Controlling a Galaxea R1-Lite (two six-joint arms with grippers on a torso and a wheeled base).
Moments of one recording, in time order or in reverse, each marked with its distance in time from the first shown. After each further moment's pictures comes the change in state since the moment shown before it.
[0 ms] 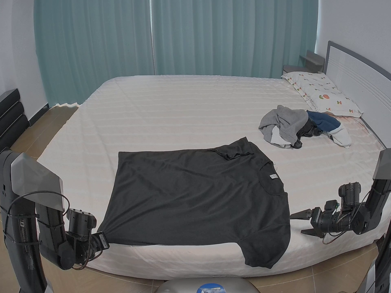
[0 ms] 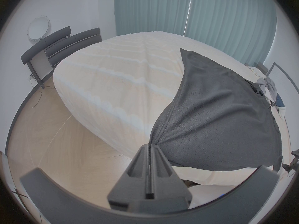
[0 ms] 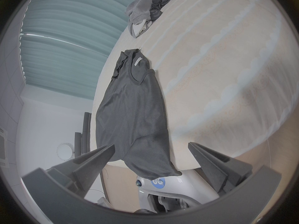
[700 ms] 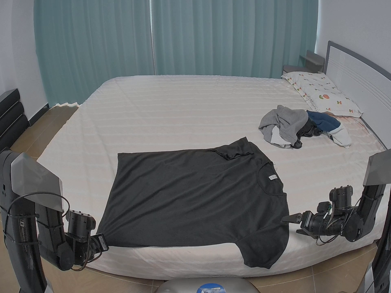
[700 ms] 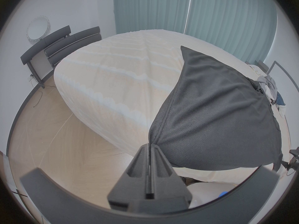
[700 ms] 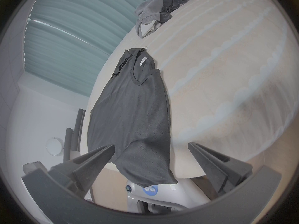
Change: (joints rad) left arm 0.005 0.000 0.019 -0.001 -0.007 0.006; right arm 0.113 0.045 0.035 -0.146 -0.150 -0.001
